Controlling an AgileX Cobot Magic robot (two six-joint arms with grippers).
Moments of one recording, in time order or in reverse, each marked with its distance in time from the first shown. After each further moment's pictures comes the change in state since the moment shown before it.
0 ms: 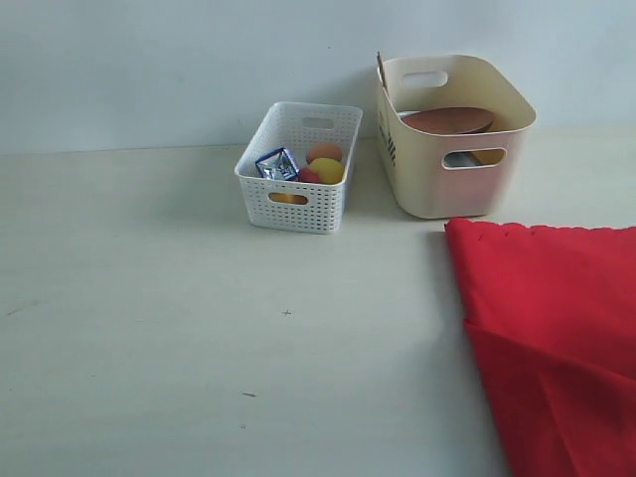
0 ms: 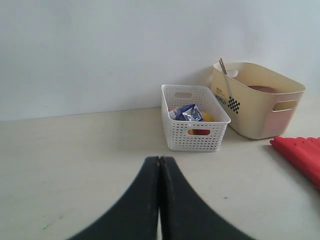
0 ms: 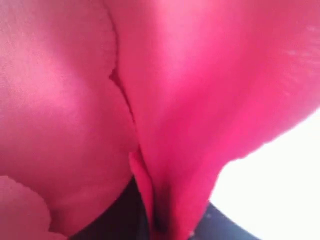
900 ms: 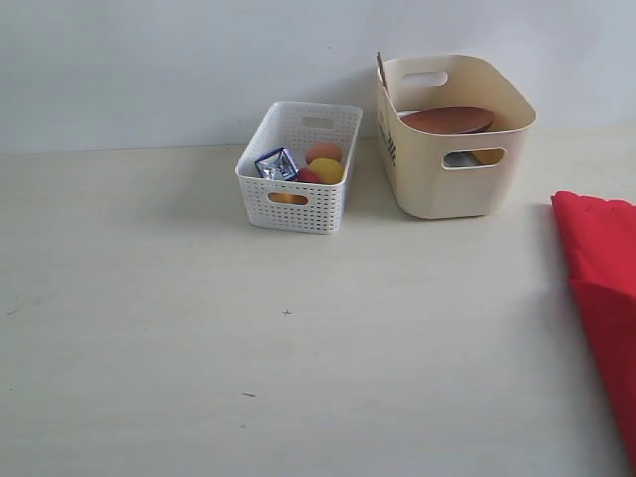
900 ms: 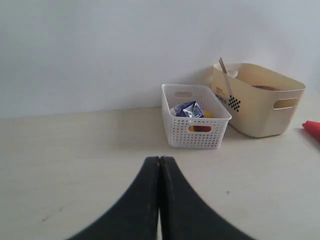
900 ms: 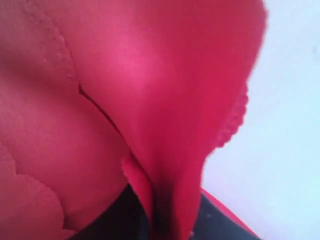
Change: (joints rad) left arm 0.010 -0.107 0.097 0.000 -0.011 0.000; right arm -0.353 0.134 -0.289 0.172 -0.014 -0.150
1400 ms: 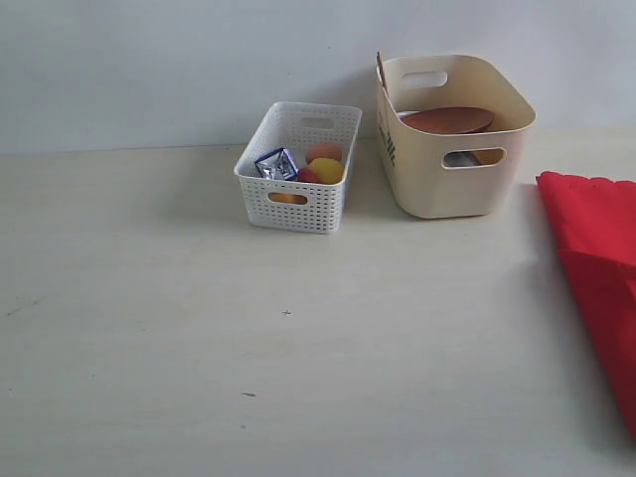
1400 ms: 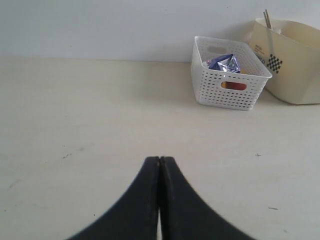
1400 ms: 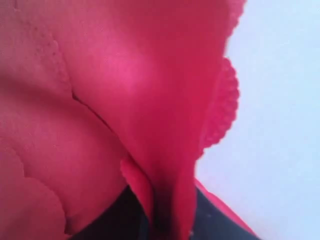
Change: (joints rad) left arm 0.112 0.000 0.134 -0.047 0.003 0.000; right arm -0.010 0.140 -0.176 0.216 0.000 -0.125
